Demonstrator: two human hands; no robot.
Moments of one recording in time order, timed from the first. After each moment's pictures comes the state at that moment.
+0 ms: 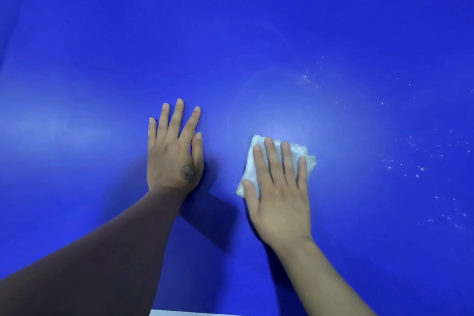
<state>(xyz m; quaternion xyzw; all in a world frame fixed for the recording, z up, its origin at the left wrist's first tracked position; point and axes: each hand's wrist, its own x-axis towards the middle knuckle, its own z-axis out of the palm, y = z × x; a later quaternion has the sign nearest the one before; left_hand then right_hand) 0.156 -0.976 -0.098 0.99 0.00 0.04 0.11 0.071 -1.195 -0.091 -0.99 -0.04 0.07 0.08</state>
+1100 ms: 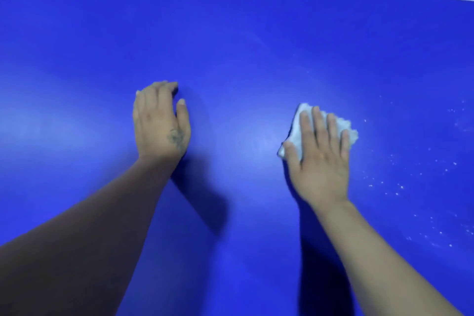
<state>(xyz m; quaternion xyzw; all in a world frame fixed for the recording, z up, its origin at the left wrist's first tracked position) 0.237 -0.990 -0.089 0.97 0.05 0.12 0.20 0.167 -1.297 -0.092 -1.00 0.03 0.04 0.07</state>
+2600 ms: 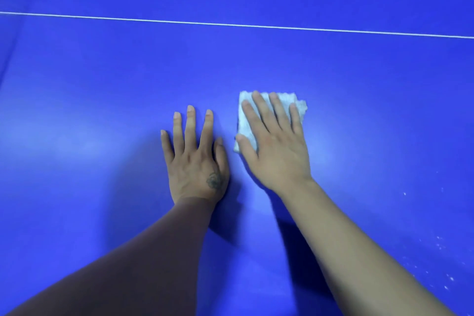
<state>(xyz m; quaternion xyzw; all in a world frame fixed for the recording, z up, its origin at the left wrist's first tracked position) 0.304 -1.026 -0.109 0.99 0.09 0.00 0.09 0.343 -1.197 -0.102 -0.99 -0.12 0.00 0.10</state>
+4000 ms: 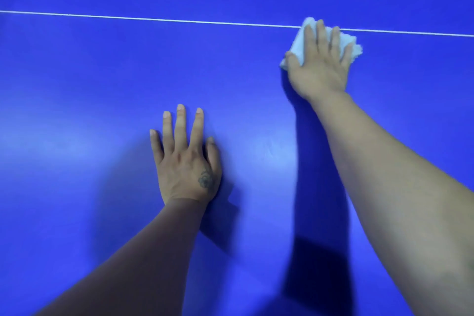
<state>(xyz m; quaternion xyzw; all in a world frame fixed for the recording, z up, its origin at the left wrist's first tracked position) 0.303 -1.028 -0.107 0.99 0.09 0.02 0.09 0.491 -1.273 -0.094 -0.99 0.09 0.08 0.12</state>
